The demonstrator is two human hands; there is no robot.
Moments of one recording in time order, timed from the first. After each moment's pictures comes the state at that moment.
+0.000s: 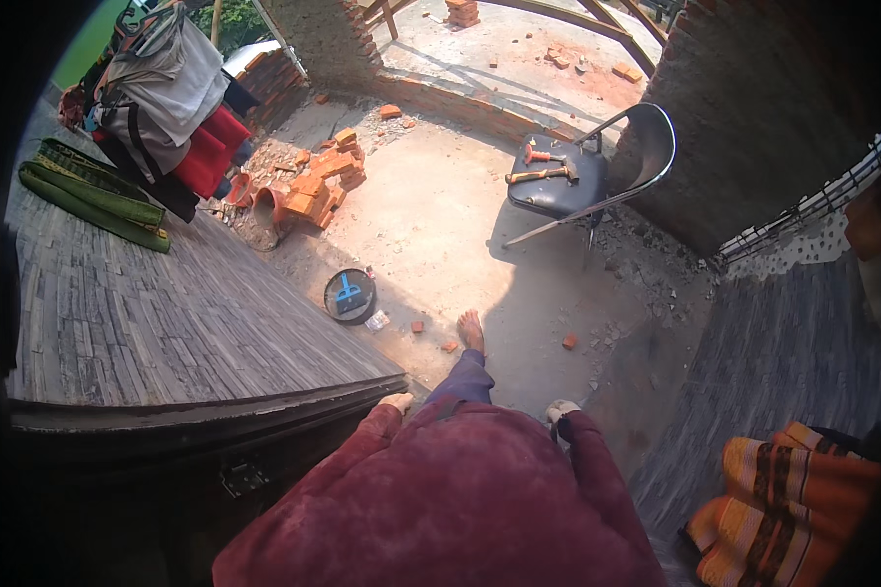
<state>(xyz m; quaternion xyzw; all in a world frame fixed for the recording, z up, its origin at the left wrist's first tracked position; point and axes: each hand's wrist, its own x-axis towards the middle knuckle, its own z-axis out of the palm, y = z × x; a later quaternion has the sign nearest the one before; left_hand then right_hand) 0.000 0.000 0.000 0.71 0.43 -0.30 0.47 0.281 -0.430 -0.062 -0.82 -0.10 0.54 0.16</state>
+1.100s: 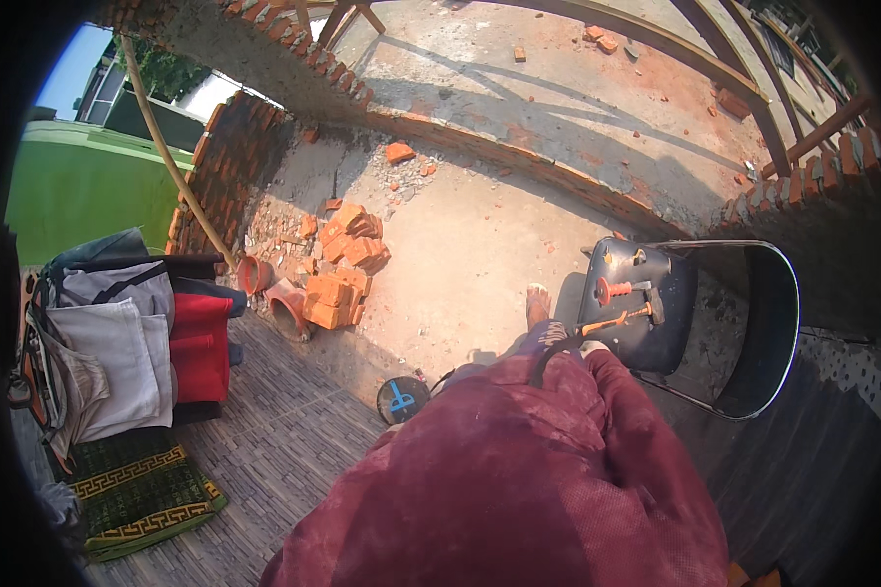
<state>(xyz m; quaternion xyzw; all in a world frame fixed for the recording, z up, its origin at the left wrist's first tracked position) 0.333 0.439 -0.034 0.58 0.57 -0.28 0.51 0.828 0.099 -0.168 -0.80 -0.19 0.55 0.15</state>
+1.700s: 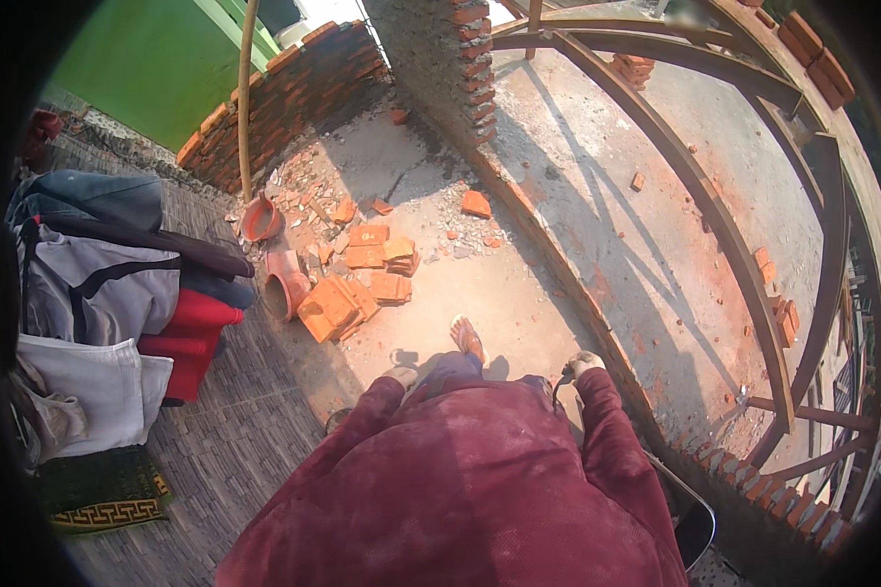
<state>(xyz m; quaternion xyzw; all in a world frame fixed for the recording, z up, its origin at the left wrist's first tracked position) 0.609 0.743 -0.105 0.62 0.56 -0.16 0.53 1.110 0.517 -0.061 -0.79 -0.08 0.53 0.31</state>
